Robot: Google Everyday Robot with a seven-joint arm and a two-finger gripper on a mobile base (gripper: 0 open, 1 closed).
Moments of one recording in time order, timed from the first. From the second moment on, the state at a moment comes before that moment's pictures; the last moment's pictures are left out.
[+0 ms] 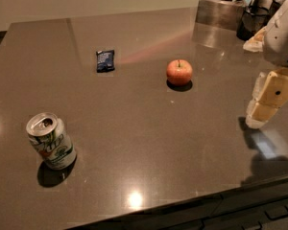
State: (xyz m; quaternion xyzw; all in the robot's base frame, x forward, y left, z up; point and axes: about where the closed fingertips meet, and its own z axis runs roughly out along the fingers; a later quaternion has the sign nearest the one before) arm 0.438 -0.217 0.976 -0.60 0.78 -0.03 0.16
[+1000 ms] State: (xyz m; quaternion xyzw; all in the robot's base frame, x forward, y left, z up) arm 0.492 -0.198 0.949 -0.56 0.81 0.01 0.20
